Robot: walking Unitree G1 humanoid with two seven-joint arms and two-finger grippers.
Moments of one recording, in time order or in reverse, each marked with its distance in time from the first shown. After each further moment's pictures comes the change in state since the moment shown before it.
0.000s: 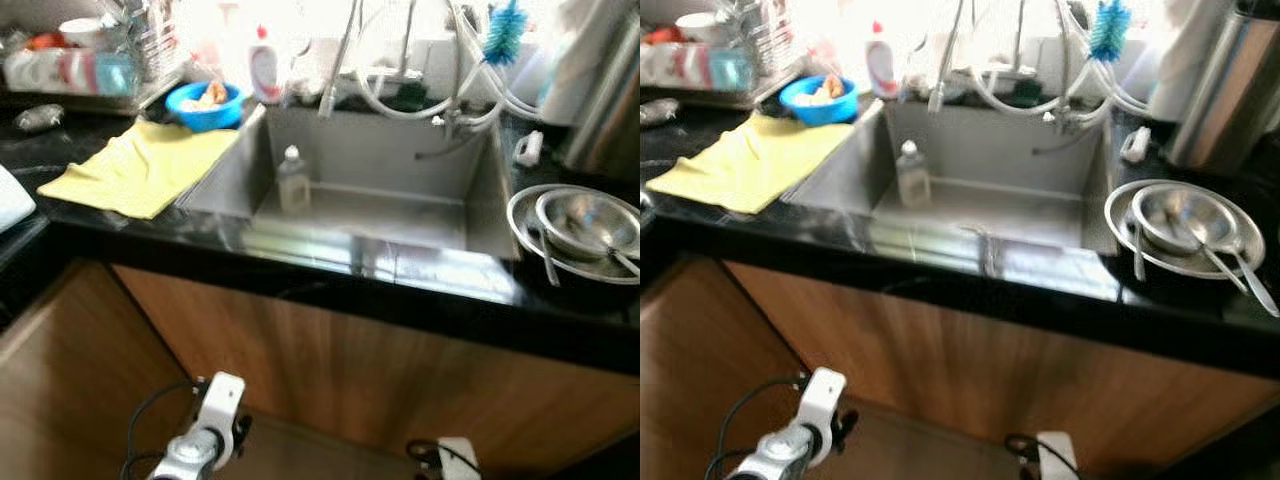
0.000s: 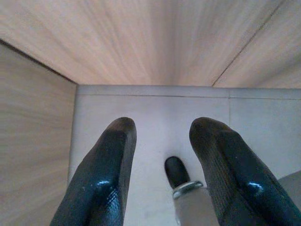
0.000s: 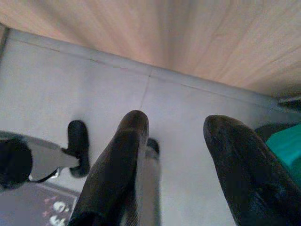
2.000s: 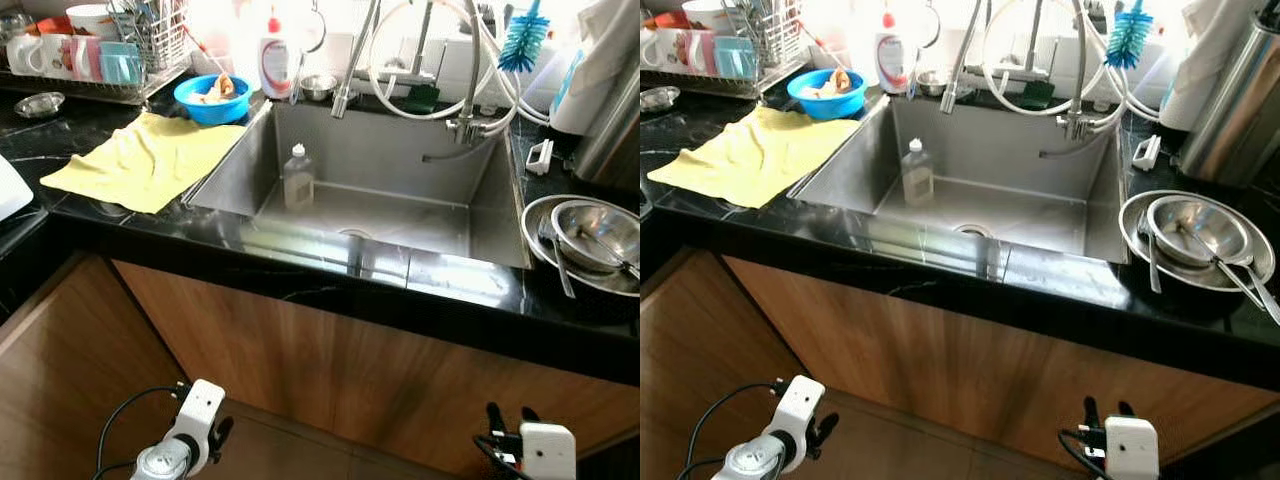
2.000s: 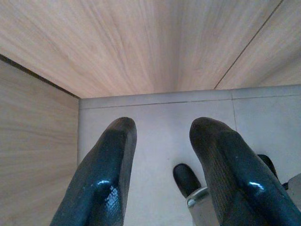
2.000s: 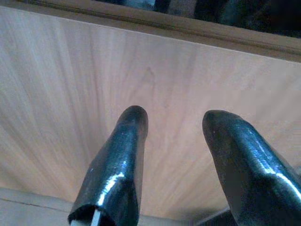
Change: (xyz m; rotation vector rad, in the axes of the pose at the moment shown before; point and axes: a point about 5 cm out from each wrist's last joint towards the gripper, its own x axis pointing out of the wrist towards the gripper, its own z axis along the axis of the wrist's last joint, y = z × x) left arm -0.014 0.027 -0.013 0.089 -0.064 -0.006; right arm -0.103 -0.031 0.040 -0.051 -0.675 -0.276
